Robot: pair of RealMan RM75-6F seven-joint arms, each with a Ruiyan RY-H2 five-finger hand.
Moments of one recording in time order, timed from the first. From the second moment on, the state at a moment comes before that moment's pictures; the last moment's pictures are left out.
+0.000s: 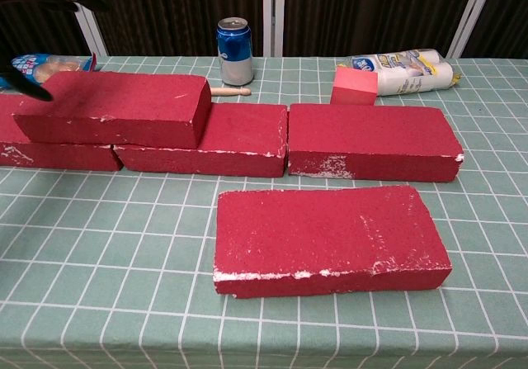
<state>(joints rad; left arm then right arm) -0.75 -1.04 -0.04 -1.81 1.10 0.98 0.15 0.05 -0.91 0.09 -1.79 -1.56 1.53 -0.04</state>
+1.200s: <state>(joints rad) -0.17 -1.11 0.09 -1.55 1.40 1.43 -0.12 0.40 -1.30 0.03 -1.92 -1.48 0.87 -0.41</state>
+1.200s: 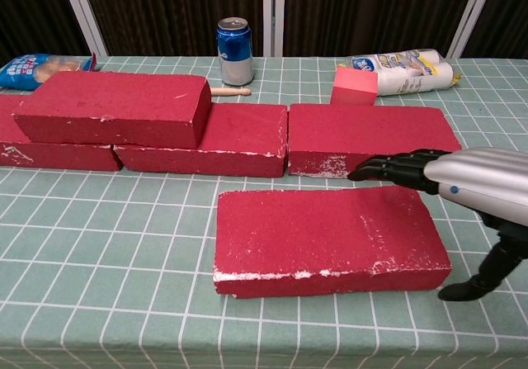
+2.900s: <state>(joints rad) -0.10 -1.11 0.02 -1.46 1.42 1.35 -0.29 0.60 -1.54 0.03 -1.79 -1.15 0.93 -0.47</state>
